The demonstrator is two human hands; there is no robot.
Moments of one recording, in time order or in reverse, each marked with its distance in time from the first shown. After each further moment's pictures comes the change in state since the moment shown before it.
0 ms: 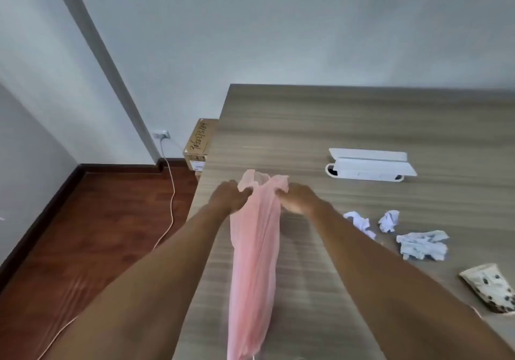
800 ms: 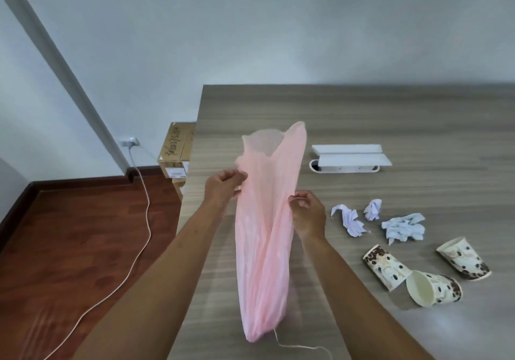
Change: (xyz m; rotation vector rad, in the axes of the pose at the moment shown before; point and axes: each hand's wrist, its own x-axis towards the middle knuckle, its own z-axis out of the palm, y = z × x) left_hand 0.004 -0.001 -0.020 -1.094 -0.034 0.036; right_hand -0.042 0.004 0.048 0.948 0.643 0.159
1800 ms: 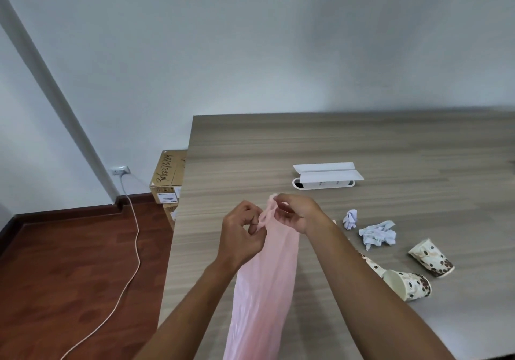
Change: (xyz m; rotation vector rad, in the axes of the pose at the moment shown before) left_hand -0.108 -0.019 0.032 0.361 -0.083 0.933; right_hand -0.018 -0.083 -0.041 0.376 -0.286 0.502
